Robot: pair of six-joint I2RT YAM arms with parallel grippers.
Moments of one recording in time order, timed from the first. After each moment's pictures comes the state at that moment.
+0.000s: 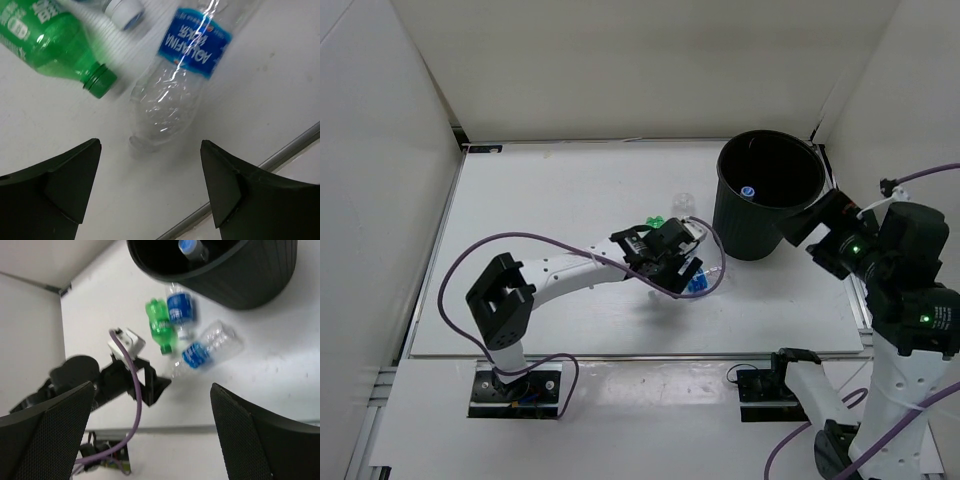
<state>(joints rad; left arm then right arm) -1.02 1.74 1.35 -0.61 -0.11 -0.23 -0.06 0.85 1.60 -1.24 -0.29 0.59</state>
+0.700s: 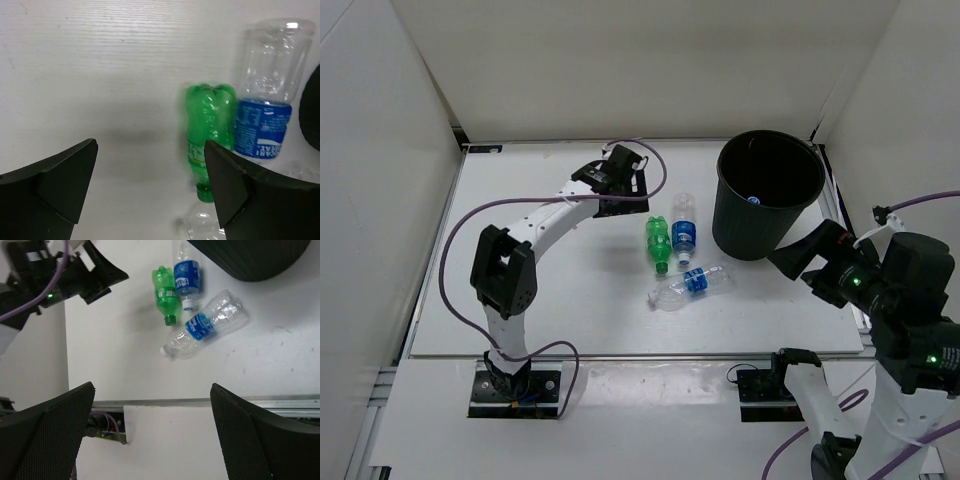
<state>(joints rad) -0.63 1.89 1.68 -0.73 -0.26 -0.58 -0.06 0.74 1.56 -1.41 -0.38 0.55</state>
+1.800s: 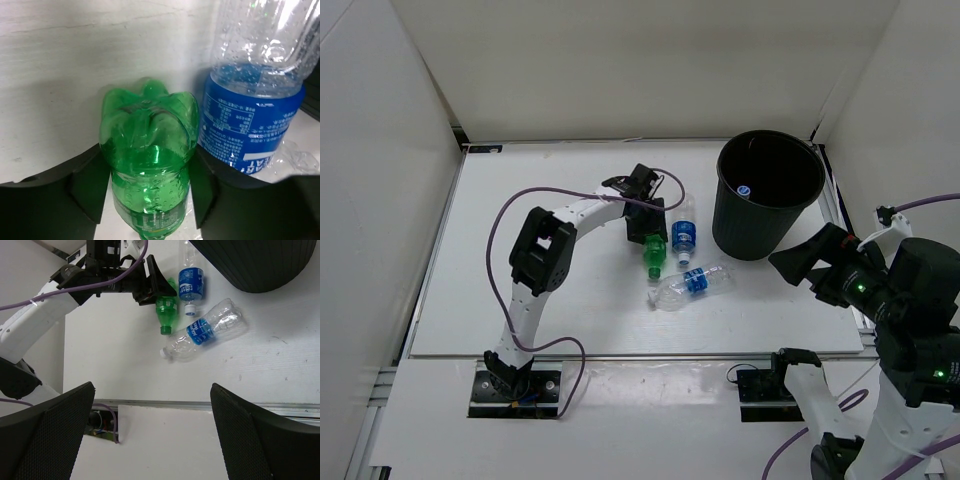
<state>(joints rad) -0.61 2.22 1.76 -0.65 0.16 -0.64 -0.06 0.73 1.63 -1.42 -0.40 0.49</state>
